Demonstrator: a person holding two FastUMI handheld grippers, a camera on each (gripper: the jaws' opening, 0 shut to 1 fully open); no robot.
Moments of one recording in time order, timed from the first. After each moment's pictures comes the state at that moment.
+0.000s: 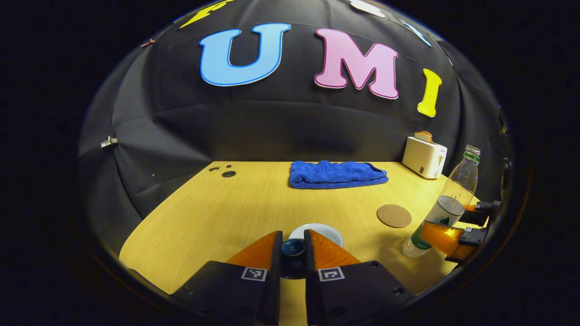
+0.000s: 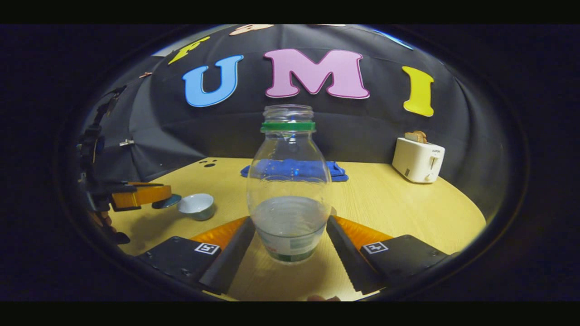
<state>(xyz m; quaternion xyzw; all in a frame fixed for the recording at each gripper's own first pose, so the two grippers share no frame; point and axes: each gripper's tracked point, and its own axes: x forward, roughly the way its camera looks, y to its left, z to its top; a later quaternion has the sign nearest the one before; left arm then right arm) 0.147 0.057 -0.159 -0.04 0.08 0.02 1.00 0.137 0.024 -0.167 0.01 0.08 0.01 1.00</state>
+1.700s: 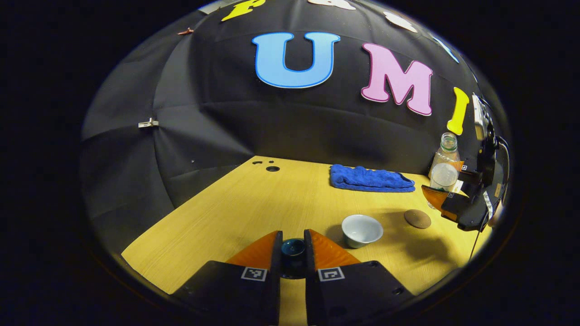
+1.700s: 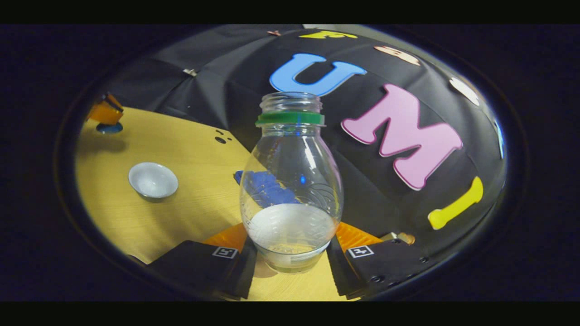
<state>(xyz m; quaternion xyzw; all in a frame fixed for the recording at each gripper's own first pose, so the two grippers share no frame) 0.079 0.140 -0.165 -0.09 0.07 0.12 0.99 0.231 0.054 -0.101 -0.40 -0.01 0.06 0.91</state>
